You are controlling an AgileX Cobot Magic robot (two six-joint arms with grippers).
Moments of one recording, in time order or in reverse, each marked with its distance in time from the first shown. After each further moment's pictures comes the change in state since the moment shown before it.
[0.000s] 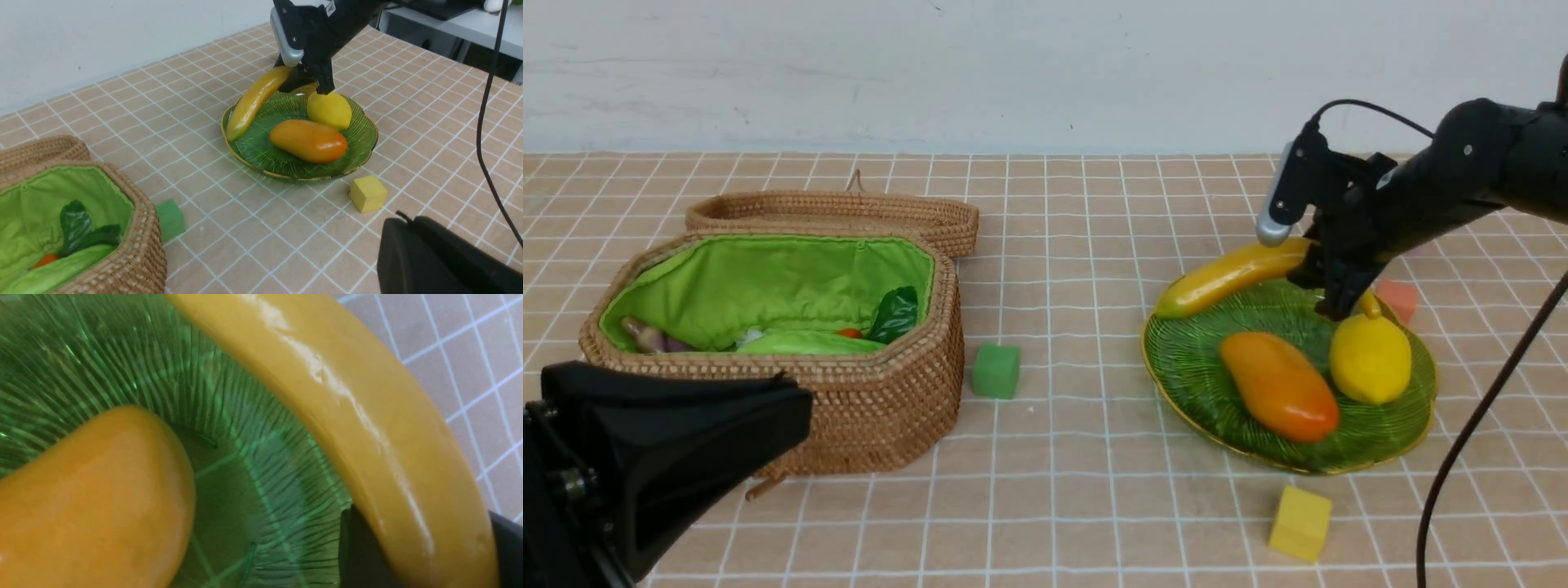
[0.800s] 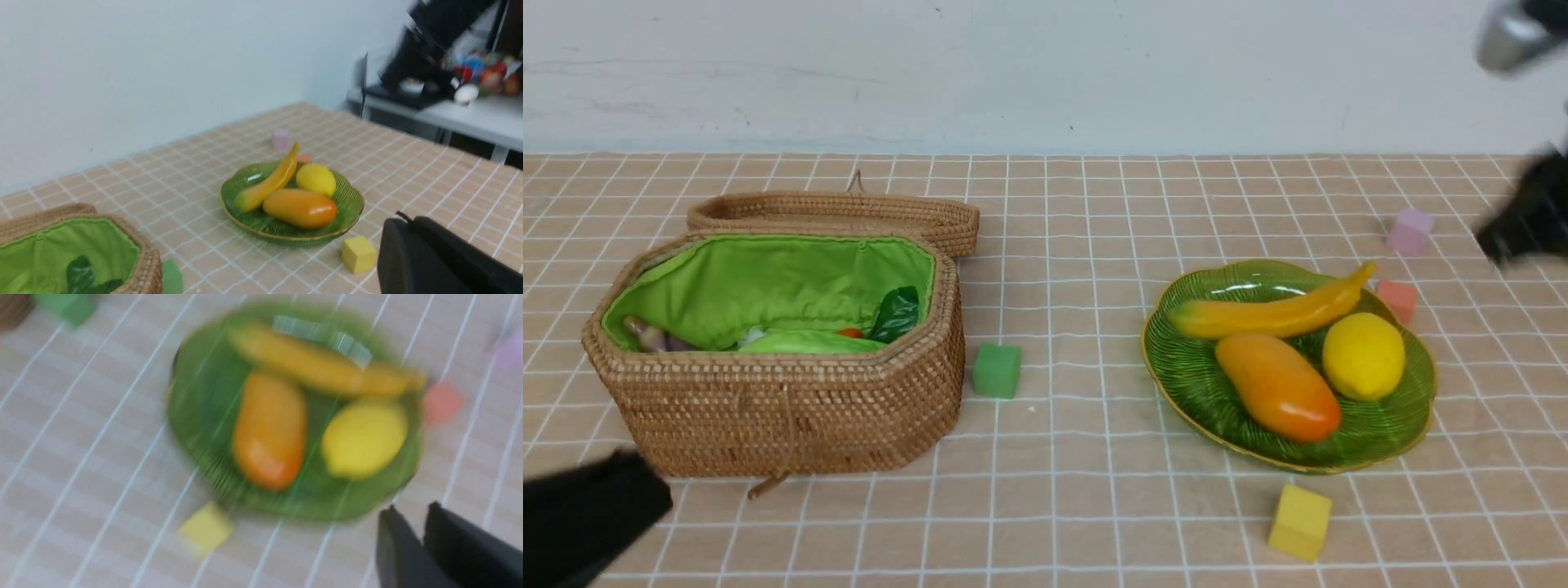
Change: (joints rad) right arm 0.001 -0.773 0.322 -0.066 0.531 0.868; left arm 0.000 -0.374 0.303 0.010 -0.233 -0.002
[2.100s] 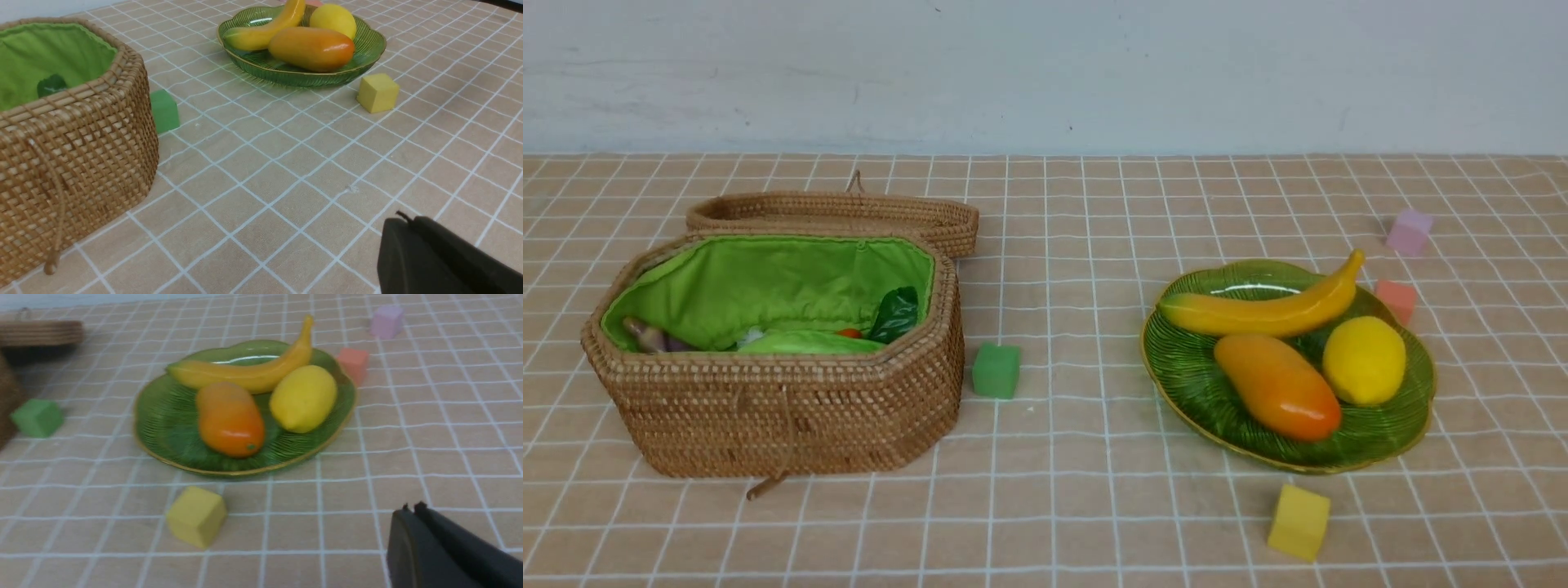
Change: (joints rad) right arm -0.112 -1.148 1.114 -0.049 -0.638 0.284; left arm 0.000 -0.060 0.275 -0.003 0.072 -0.001
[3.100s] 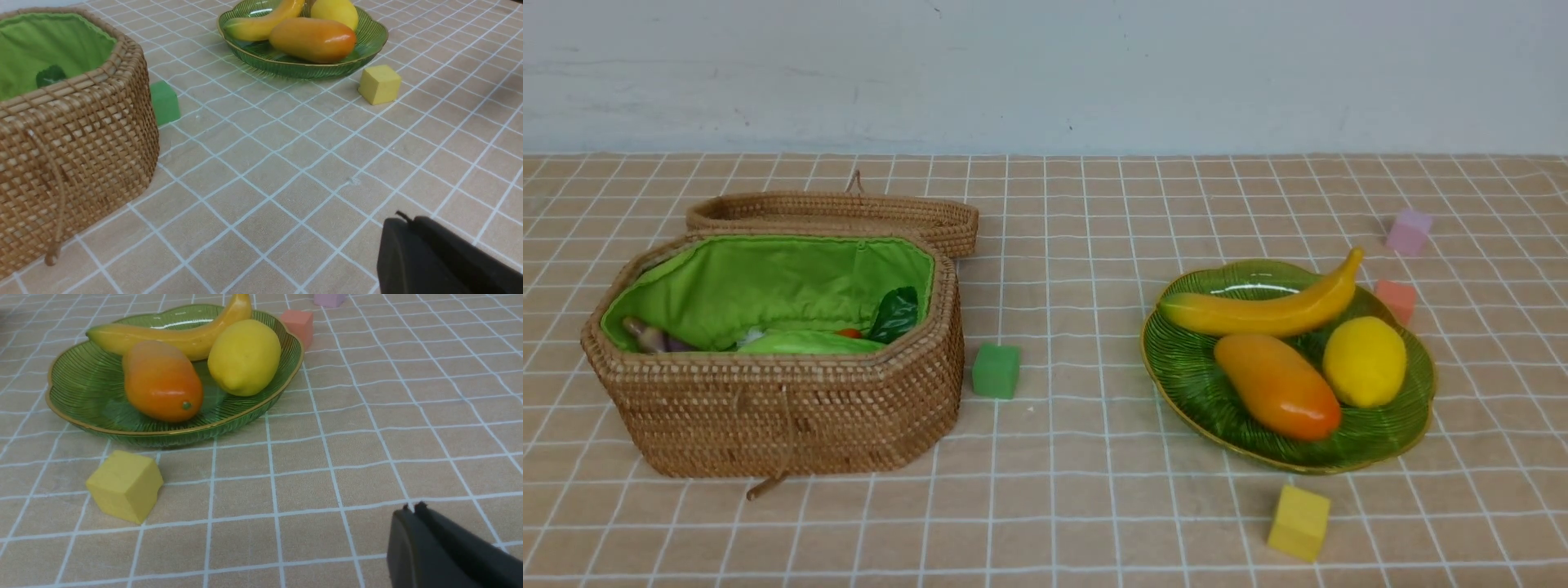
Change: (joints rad) right arm -0.003 -0.096 0.139 -0.182 -0.036 0.202; left arm 0.000 0.000 0.000 0.000 0.017 0.000
